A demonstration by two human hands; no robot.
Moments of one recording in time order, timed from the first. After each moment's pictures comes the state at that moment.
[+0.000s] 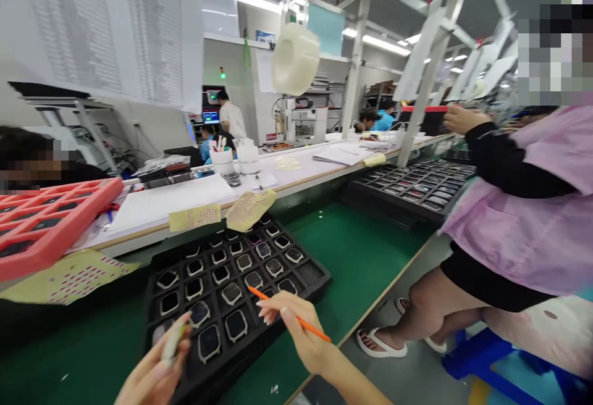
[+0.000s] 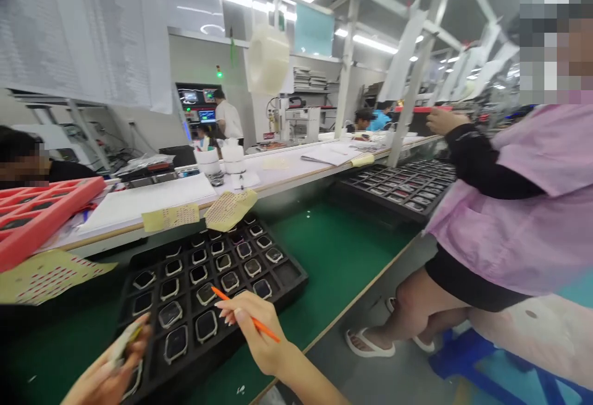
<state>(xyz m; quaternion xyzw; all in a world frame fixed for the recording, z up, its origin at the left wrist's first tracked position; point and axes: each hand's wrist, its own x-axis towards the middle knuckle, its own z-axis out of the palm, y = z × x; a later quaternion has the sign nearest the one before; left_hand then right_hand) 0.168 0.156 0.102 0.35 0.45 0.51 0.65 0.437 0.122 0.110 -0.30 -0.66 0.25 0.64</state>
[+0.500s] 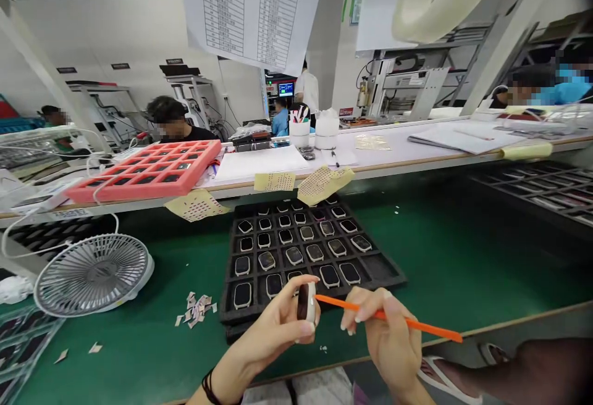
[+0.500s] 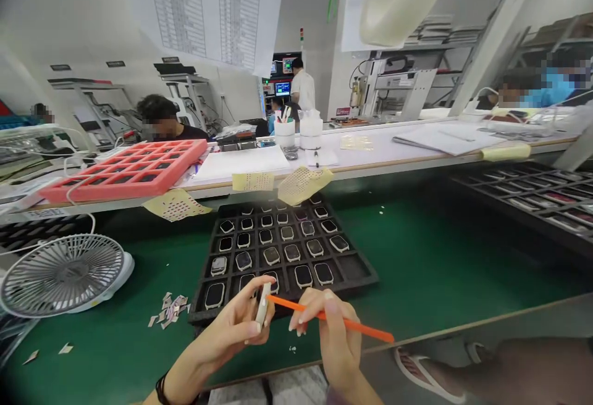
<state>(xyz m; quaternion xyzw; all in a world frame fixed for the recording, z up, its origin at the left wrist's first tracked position) 0.244 0.113 0.129 0.43 0.16 0.39 0.80 0.415 0.095 0.126 -0.20 -0.51 0.43 0.72</state>
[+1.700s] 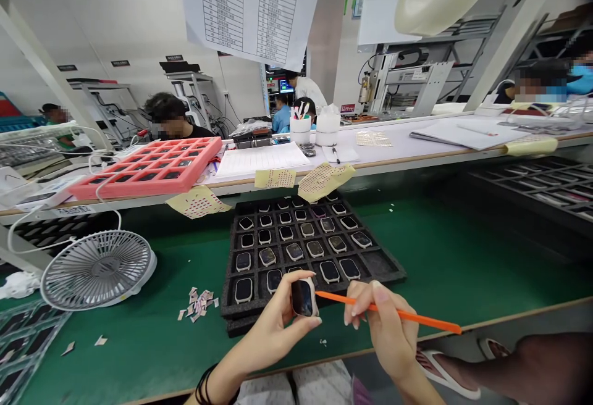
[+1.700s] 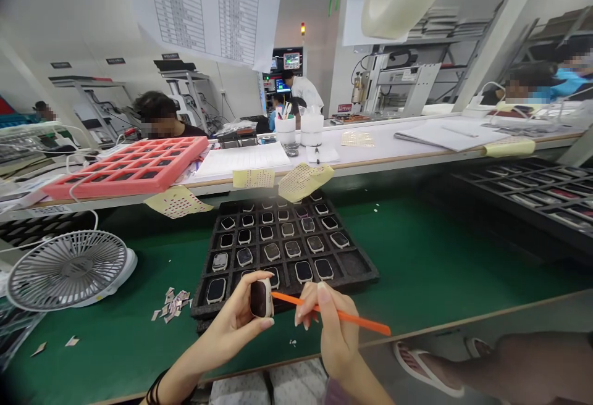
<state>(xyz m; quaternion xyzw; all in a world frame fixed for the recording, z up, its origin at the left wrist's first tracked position) 0.237 0.100 0.137 0.61 0.34 0.36 0.62 0.417 0.094 0.132 -0.27 -0.53 0.40 0.70</state>
